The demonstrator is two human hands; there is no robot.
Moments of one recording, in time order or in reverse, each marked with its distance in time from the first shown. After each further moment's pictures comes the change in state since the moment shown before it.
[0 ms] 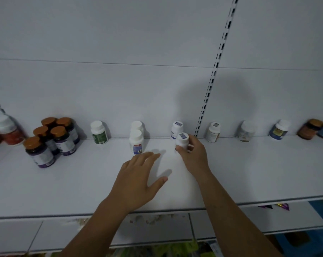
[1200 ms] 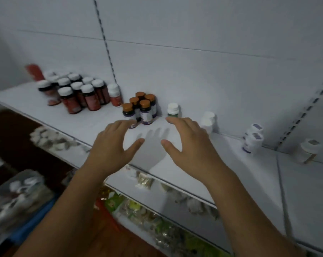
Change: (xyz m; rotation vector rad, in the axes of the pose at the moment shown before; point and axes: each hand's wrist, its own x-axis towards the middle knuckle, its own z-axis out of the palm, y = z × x) left_hand -0.118 -0.069 -0.135 0.218 0.277 -0.529; right_hand -0.093 -0.154 0.083 -0.389 -0.645 -0.665
